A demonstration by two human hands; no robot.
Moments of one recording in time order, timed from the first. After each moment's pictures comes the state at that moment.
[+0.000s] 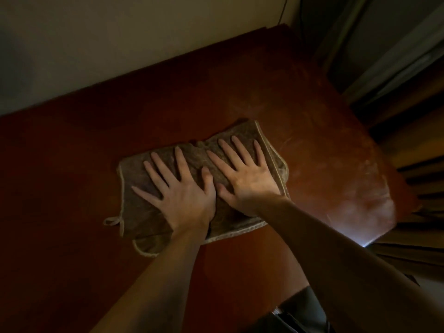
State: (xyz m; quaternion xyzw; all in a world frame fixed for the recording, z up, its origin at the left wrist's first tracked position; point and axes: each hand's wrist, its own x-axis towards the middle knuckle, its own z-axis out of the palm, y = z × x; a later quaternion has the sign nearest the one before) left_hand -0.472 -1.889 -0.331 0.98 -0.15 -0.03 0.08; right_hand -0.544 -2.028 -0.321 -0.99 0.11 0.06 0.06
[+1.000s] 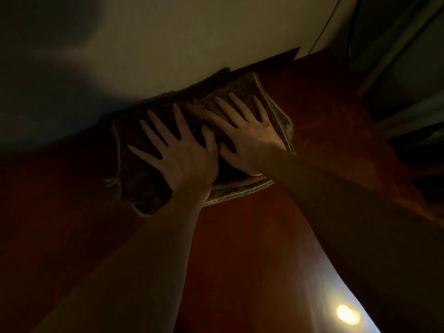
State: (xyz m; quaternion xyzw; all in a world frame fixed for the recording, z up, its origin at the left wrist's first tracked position) left_hand -0.289 -2.027 -0.329 0.99 -0.12 -0.01 0.07; right_hand -0.346 -2.169 -0.314 -0.99 0.07 0.06 0.04
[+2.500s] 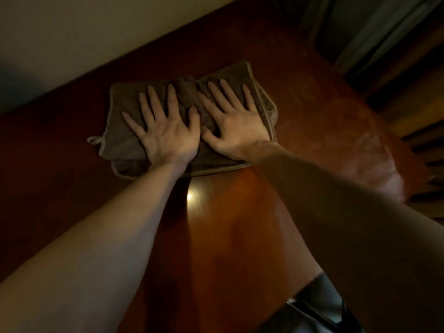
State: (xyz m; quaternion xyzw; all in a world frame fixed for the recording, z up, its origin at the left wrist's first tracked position) left_hand -0.390 -1.979 -0.331 0.96 -0.29 -0.01 0.06; right_hand -0.500 -2.095 -0.323 -0.98 0.19 -0.01 0.06
